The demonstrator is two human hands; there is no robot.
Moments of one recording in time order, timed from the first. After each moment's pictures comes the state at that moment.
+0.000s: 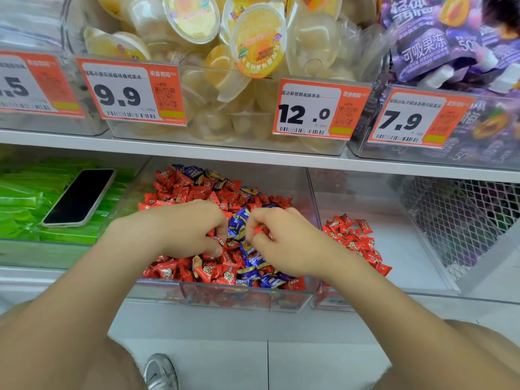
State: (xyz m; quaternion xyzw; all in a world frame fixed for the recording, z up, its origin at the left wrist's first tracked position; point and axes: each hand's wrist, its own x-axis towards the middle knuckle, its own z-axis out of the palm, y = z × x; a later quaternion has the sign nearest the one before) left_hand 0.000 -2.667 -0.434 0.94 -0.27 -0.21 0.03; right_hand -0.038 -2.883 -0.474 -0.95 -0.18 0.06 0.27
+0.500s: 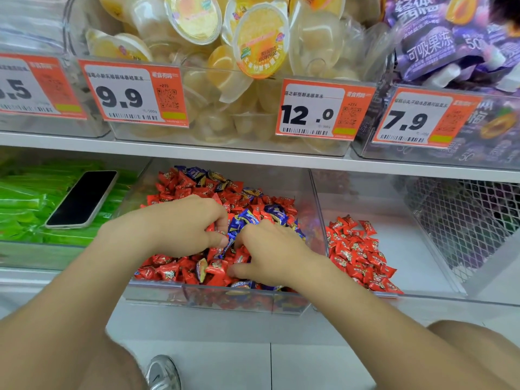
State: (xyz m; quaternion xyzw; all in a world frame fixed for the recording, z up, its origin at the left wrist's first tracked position) left_hand 0.011 -2.661 -0.445 0.94 -0.27 -0.17 0.09; right_hand -0.029 -2.848 -0.495 -0.98 -0.19 0.07 0.06
